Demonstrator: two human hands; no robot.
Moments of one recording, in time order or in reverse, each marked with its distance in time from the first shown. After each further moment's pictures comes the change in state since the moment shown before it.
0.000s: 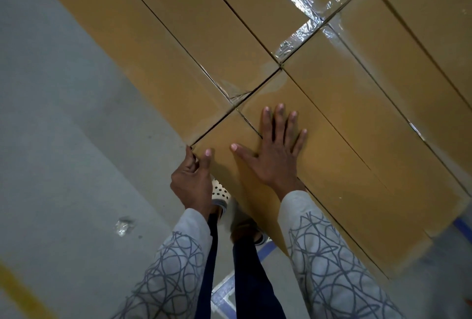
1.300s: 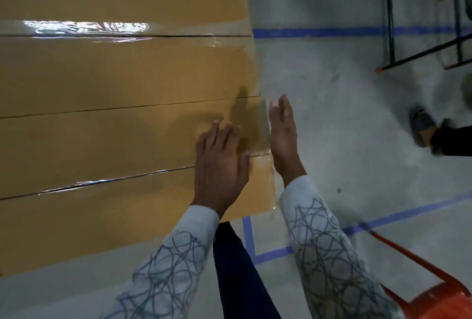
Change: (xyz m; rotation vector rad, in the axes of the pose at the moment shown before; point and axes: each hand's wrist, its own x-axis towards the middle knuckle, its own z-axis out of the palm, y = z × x) left_hand -0.259 -0.068 0.149 0.901 -1.258 1.534; right_hand -0.227 0.280 -0.021 1.239 0.839 1.008
